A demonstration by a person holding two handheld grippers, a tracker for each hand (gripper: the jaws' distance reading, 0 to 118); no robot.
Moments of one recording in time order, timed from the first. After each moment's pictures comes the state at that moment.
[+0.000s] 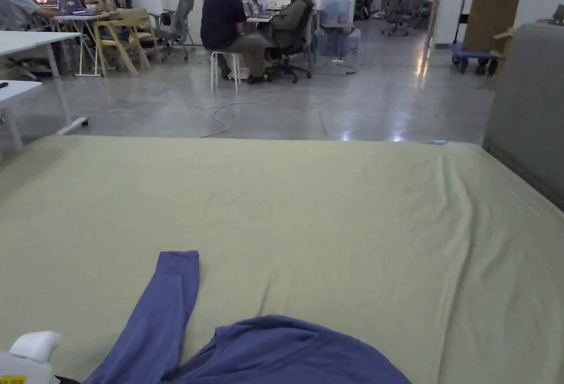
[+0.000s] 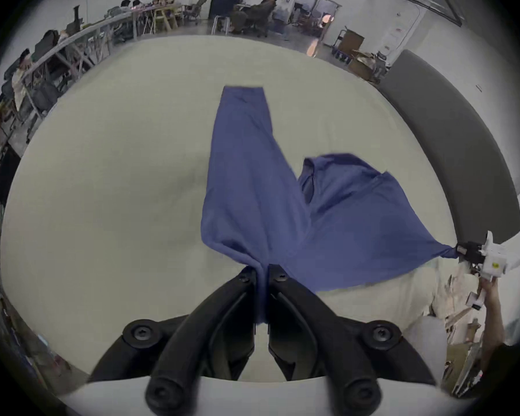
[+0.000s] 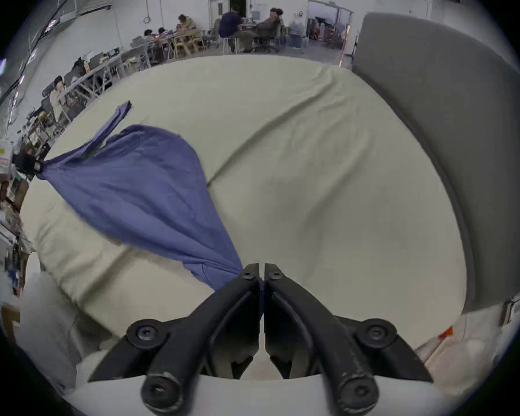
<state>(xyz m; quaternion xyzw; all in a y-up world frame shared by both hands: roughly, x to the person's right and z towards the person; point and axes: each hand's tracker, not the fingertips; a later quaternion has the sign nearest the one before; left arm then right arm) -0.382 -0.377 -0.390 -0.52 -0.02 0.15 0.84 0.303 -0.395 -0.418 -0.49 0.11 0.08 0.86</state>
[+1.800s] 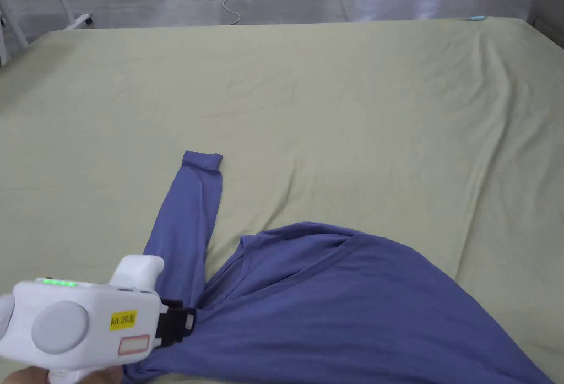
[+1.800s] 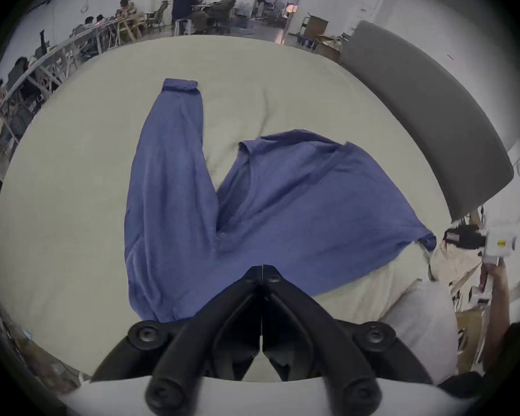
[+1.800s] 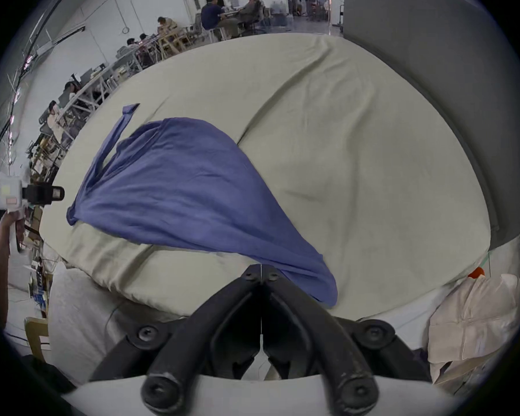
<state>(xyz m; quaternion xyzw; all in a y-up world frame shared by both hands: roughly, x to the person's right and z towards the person) -0.301 -0.402 -0.374 -0.51 -0.08 0.12 0.85 0.259 -0.394 -0.356 -0.53 0.11 0.01 0.84</state>
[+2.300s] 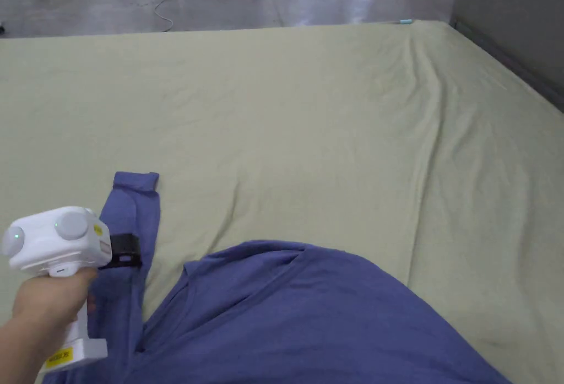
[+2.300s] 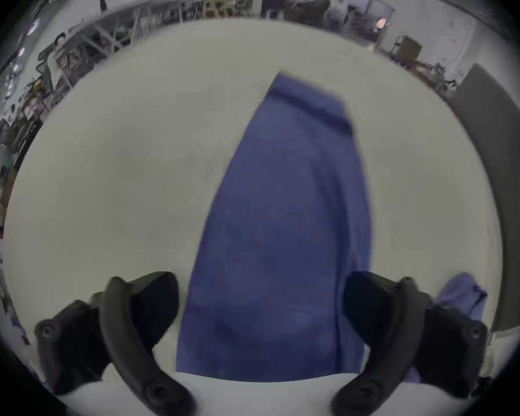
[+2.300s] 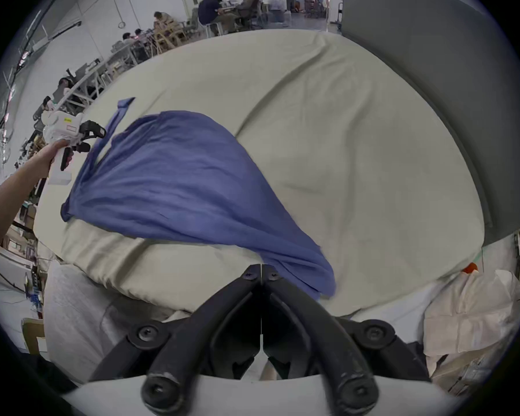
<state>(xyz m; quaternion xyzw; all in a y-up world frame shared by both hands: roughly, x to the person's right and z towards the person) -0.378 -0.504 -0.581 -0.56 0.14 0.15 0.80 0.254 -0.393 -0.350 -0.54 0.08 0.02 0.83</state>
